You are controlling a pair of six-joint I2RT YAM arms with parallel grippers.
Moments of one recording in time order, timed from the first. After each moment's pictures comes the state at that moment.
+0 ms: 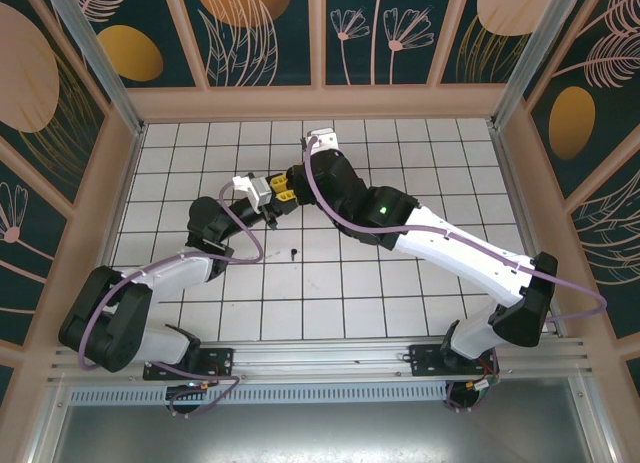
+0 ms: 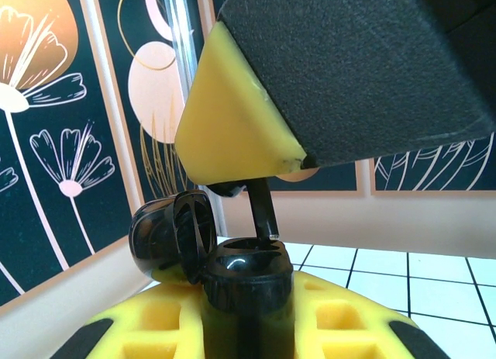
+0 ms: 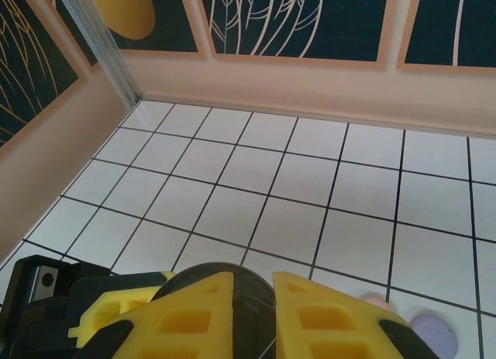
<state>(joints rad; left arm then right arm) -0.47 1.38 0.57 1.12 0.67 -0.06 1.06 1.49 1.55 -0.51 0.52 0.42</state>
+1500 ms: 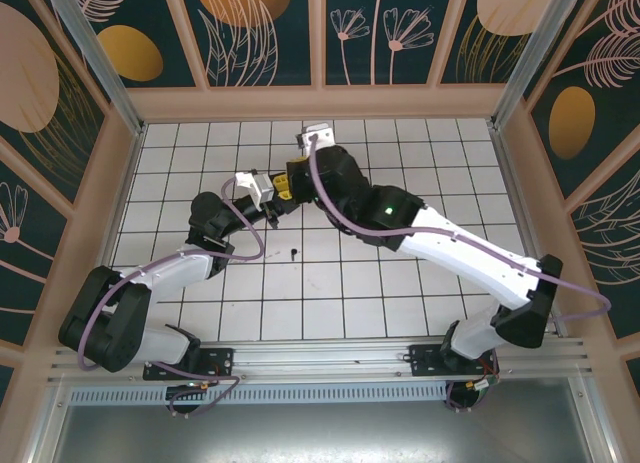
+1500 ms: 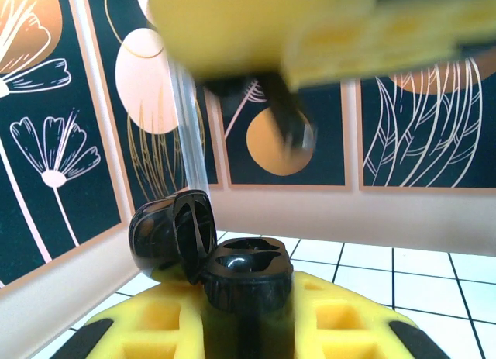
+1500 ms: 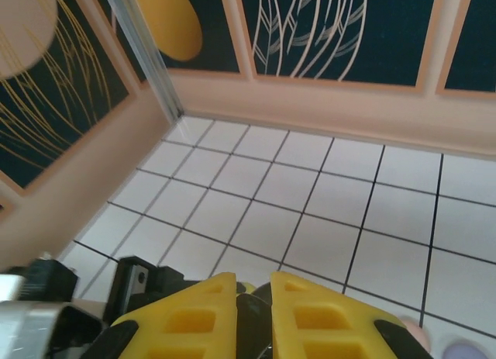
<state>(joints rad) -0.47 1.38 0.60 1.06 0.70 -0.07 1.07 1.46 1.59 -0.48 0.46 0.39</state>
